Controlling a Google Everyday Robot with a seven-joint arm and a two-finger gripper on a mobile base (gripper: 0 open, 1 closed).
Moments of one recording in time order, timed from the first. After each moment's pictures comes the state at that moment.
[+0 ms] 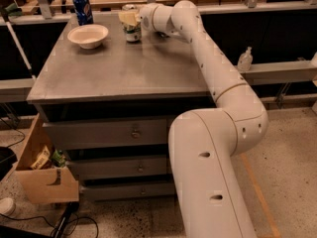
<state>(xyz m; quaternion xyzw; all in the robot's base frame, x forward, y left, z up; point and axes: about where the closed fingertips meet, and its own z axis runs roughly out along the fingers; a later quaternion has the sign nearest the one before) 0.941 0.092 0.930 -0.32 0.66 0.28 0.62</state>
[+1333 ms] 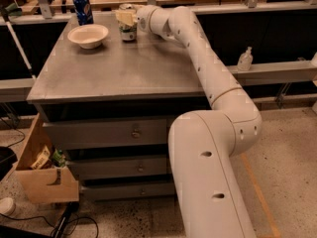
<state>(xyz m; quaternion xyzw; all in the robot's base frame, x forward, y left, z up) 0.946 0.102 0.930 -0.30 0.65 0.30 0.63</state>
